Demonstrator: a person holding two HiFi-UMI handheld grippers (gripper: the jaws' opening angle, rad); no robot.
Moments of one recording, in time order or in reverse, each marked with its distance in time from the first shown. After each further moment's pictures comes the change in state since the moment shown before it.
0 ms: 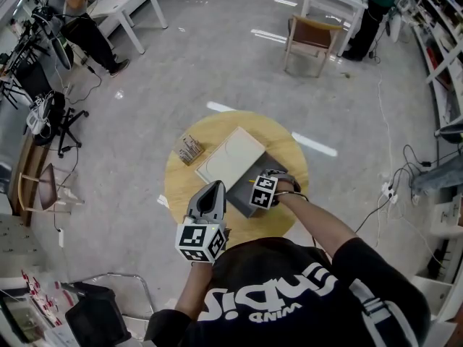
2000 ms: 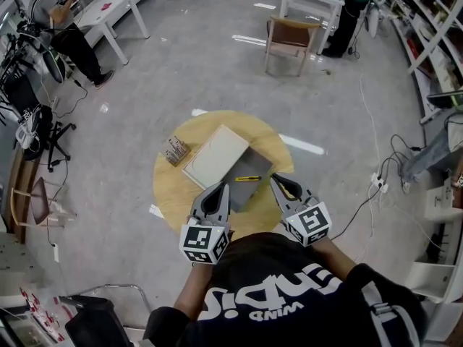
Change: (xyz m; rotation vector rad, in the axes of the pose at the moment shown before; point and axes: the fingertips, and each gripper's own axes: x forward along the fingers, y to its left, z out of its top) left arm -0.009 -0.058 -0.011 0.057 -0.011 -0.140; right arm -0.295 -0.003 -0.016 0.707 -1.000 -0.446
